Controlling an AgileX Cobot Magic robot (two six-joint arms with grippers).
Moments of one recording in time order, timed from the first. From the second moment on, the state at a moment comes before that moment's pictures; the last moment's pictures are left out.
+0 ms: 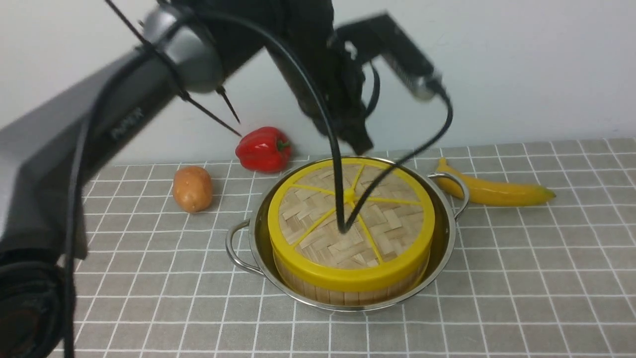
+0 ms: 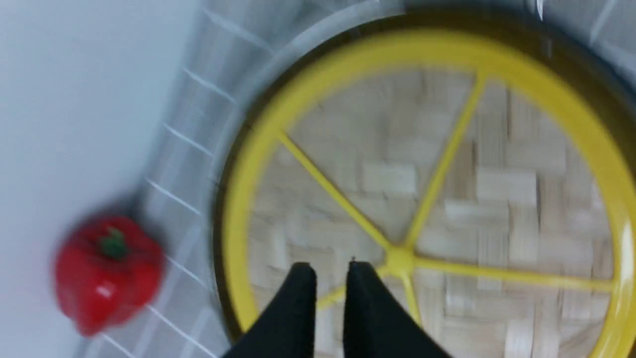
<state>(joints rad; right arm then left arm) 0.02 0.01 0.01 -0.05 0.34 0.28 -0.57 2.02 -2.13 0.02 1.22 0.55</state>
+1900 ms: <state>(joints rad) 0.02 0.01 0.01 -0.05 0.34 0.28 -0.57 1.81 -2.09 -0.02 1.23 0.48</state>
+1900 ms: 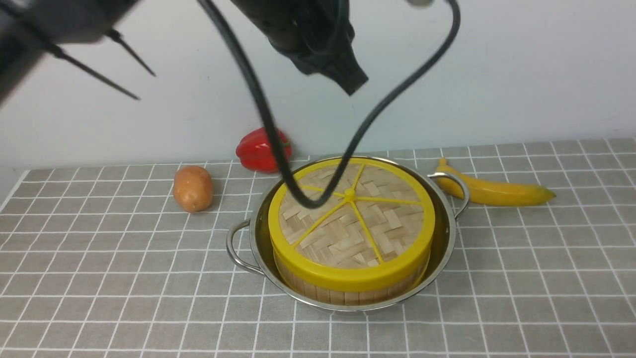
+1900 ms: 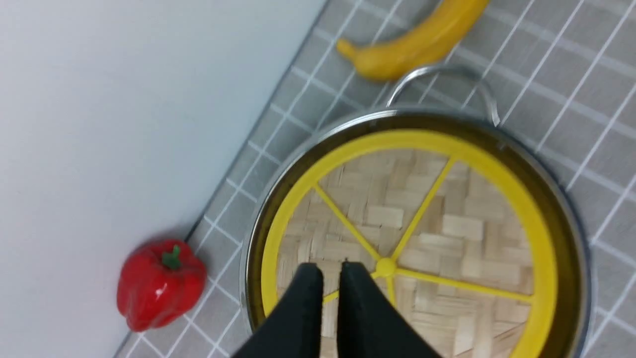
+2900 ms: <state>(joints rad) 0.02 0.01 0.01 -0.05 0.34 0.28 -0.37 1.41 -1.74 0.20 0.99 0.14</state>
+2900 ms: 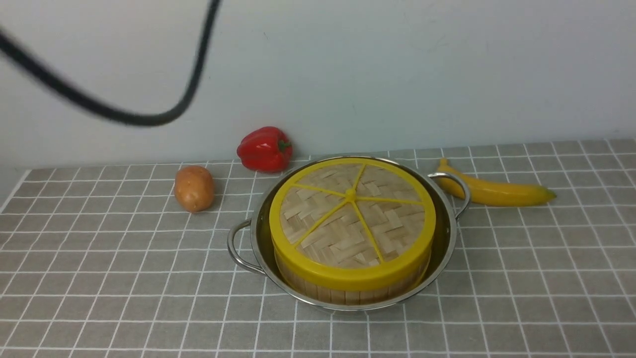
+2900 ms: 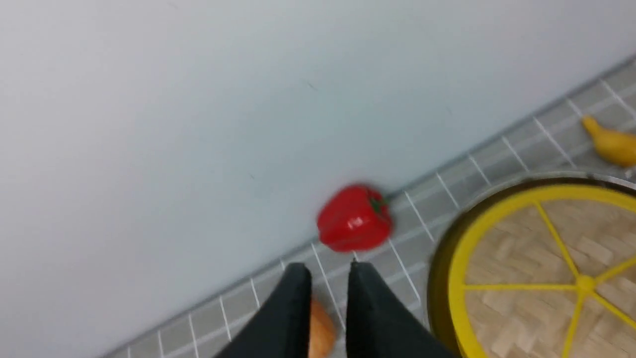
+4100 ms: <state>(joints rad) 0.02 0.01 0.01 -0.05 0.34 0.28 0.07 0.02 -0.08 -0.17 0.40 0.25</state>
